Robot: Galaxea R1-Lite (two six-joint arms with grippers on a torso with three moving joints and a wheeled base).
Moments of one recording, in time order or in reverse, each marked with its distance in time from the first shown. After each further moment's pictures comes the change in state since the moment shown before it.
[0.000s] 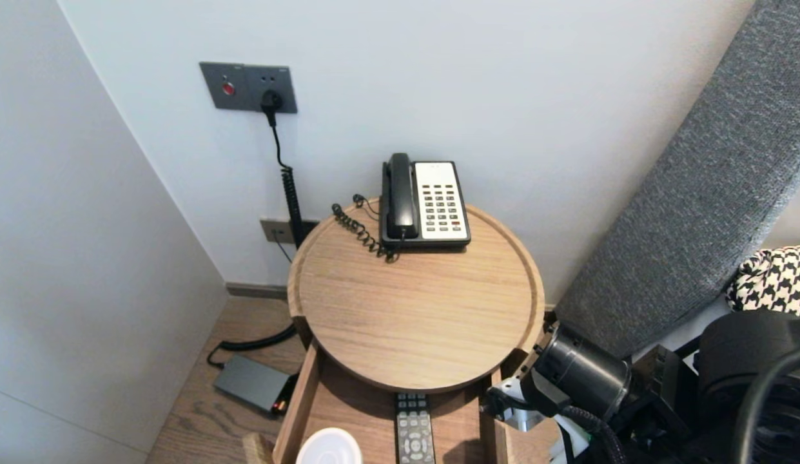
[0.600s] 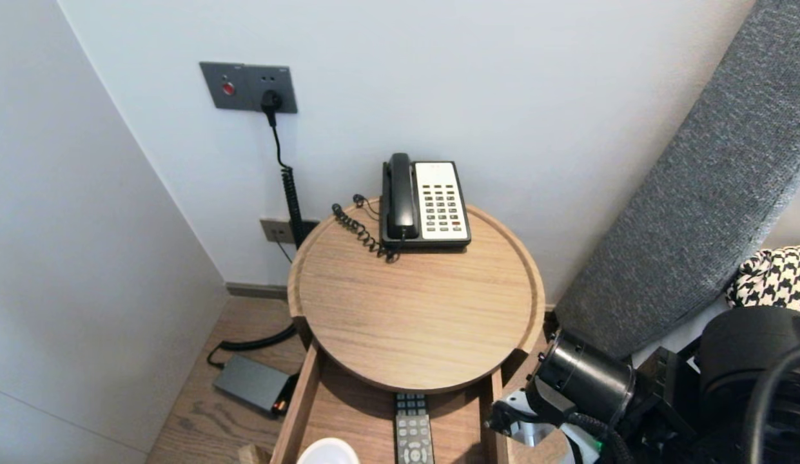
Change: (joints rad) left arm 0.000 0.000 0.000 0.000 0.000 0.000; right arm 0.007 -0.002 -0.012 0.095 0.062 -0.035
